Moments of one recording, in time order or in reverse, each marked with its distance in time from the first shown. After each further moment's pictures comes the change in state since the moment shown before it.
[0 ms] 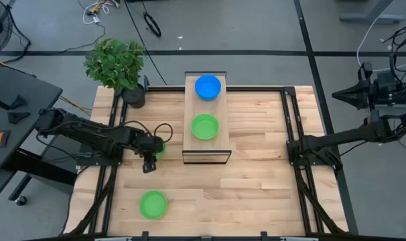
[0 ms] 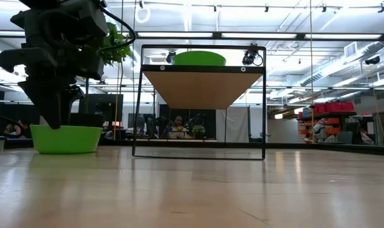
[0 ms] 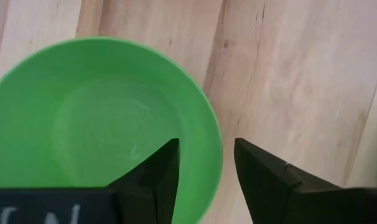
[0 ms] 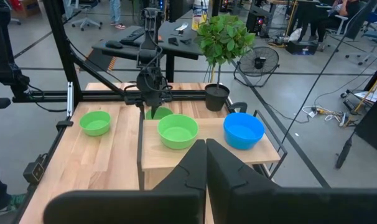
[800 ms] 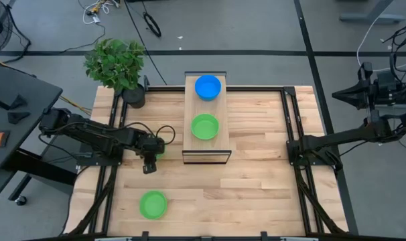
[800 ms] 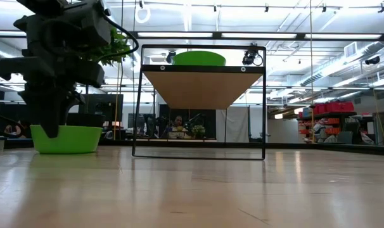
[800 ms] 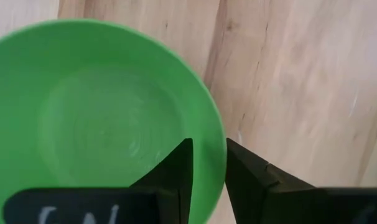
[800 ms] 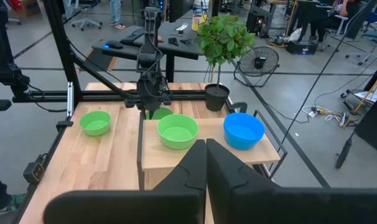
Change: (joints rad) left arm 0.000 0.065 -0.001 0.006 0.015 0.023; right arm 0.000 0.000 0.000 0.000 0.000 0.000
